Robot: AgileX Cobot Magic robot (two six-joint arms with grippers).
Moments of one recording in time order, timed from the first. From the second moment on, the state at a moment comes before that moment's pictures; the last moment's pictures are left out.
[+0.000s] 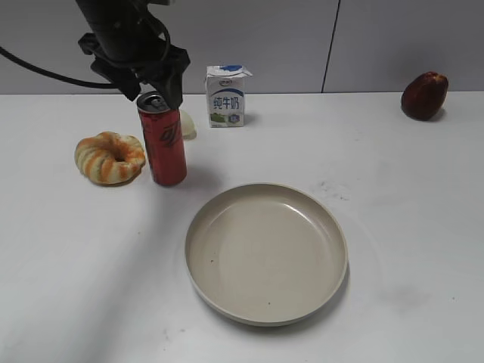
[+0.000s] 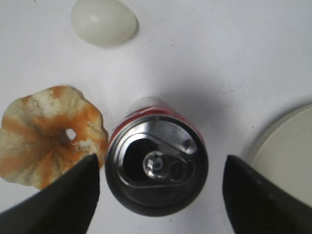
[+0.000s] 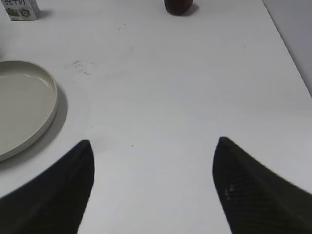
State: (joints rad) left arm -0.45 2.09 -1.94 -0.18 1.22 0.18; right arm 0.09 -0.01 -0.50 -0.05 1.05 0.08
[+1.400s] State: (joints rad) left arm -0.45 2.17 -1.94 -0.19 1.18 0.20; right arm 0.09 -0.01 -0.50 -0.05 1.05 0.08
